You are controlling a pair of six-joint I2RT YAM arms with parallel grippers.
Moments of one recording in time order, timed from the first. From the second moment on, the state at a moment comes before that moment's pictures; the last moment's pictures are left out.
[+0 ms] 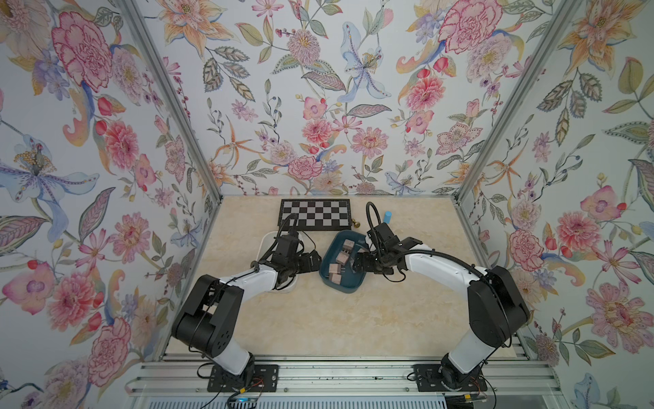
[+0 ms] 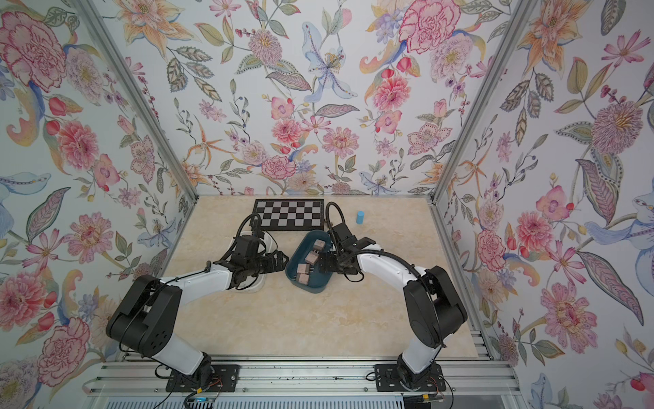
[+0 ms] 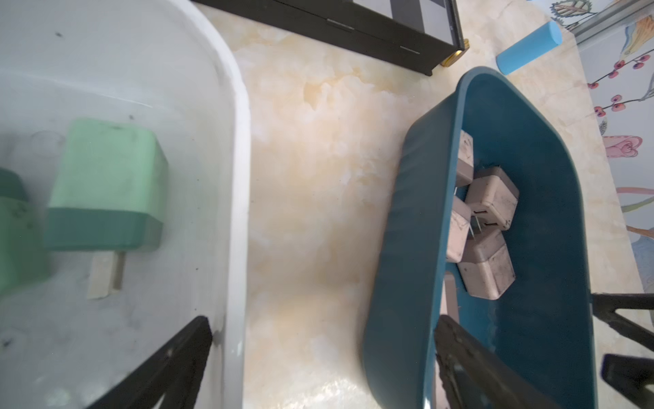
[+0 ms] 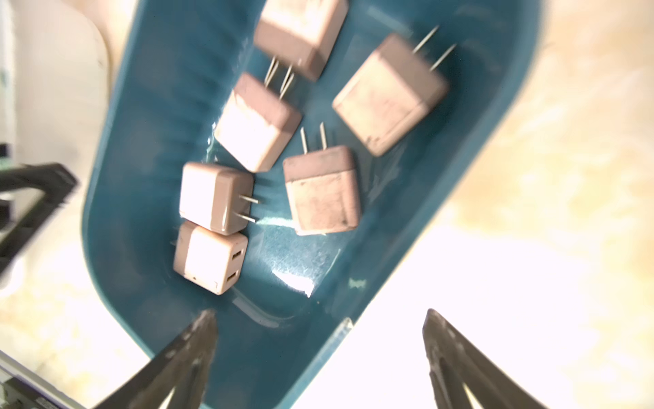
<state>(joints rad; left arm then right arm) -0.42 1.63 0.80 0.05 0.17 -0.52 0.57 1.65 1.16 -0.60 -0.11 0.51</state>
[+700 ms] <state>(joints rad) -0.54 1.65 1.03 0.01 0.09 -0.52 0.30 1.59 1.05 -0.56 -0.08 0.37</state>
